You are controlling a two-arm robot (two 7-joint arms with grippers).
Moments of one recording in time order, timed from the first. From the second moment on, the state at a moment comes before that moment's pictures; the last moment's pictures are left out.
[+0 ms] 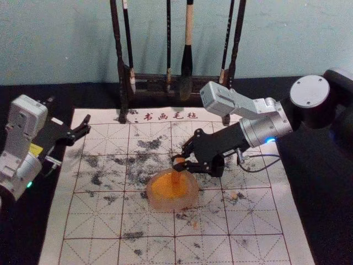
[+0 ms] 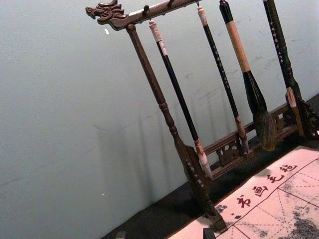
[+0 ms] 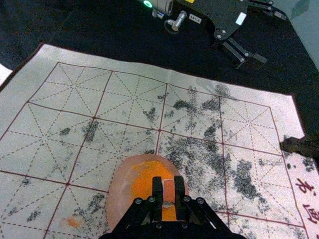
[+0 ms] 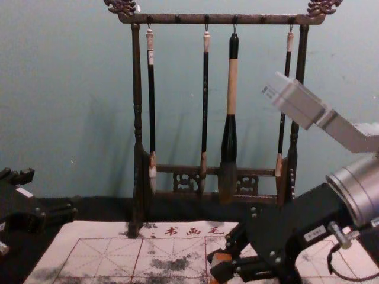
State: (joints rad) left arm -0.20 0.60 0.45 -1.41 -0.25 -0.12 0.03; right arm 0.87 0.41 -0.95 -0.96 0.29 -0.10 1.16
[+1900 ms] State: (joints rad) left arm -0.20 0.60 0.45 -1.41 -0.25 -0.12 0.03; right arm 0.86 0.44 -0.95 -0.99 0.24 -0.11 1.15
